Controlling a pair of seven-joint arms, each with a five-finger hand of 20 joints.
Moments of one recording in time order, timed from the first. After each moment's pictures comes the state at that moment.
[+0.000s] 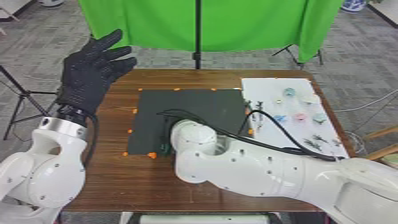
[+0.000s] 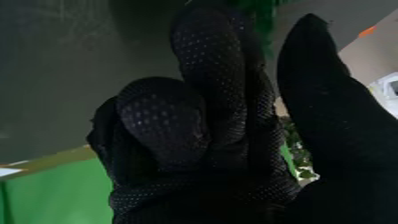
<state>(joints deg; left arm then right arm) 104.1 -43.0 -87.0 -129.6 32.8 17.4 10.1 -39.9 -73.6 10.6 -95.5 -92.8 -3.0 62.4</state>
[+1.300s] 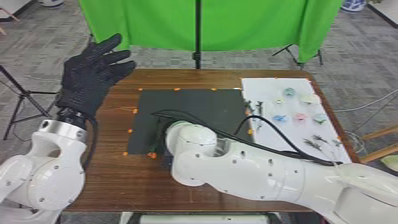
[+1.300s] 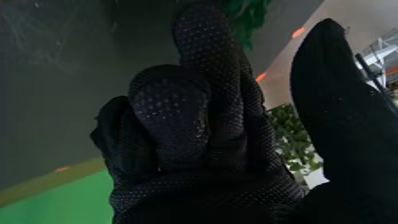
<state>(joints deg) 105.5 -43.6 -87.8 -130.0 32.9 17.9 9.1 -41.5 -74.0 12.0 -97.5 -92.0 -0.3 59.0</state>
